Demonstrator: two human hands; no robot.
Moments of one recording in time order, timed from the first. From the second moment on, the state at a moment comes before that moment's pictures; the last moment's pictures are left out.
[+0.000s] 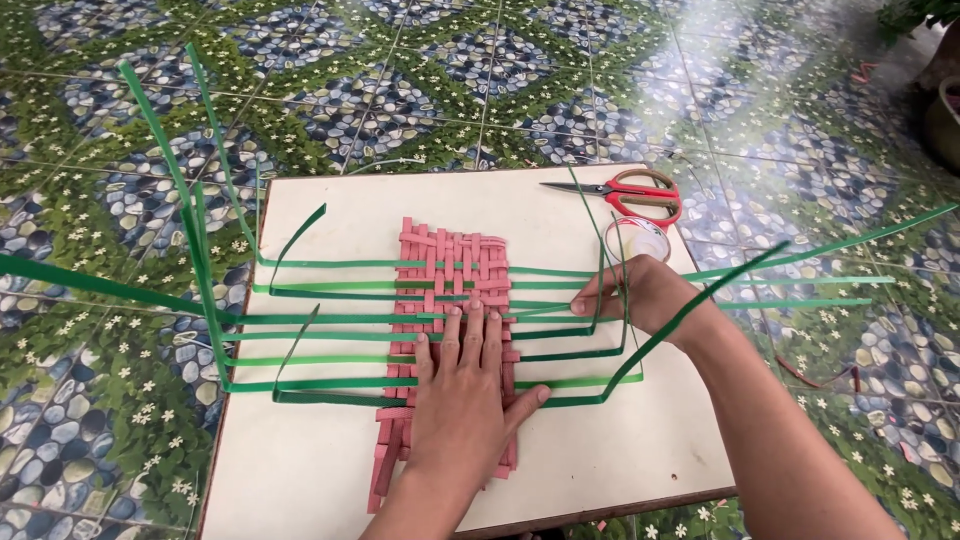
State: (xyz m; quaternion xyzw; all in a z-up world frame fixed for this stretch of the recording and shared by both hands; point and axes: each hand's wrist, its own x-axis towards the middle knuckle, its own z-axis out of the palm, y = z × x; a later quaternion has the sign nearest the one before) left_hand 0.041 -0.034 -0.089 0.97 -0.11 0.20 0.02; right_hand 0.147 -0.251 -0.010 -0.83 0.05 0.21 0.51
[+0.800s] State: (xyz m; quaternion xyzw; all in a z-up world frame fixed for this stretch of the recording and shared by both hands) left_hand 0.047 -0.037 -0.102 0.98 -0.10 0.16 0.05; right_hand 0.124 -0.288 0.022 -0.84 0.11 0.19 0.50
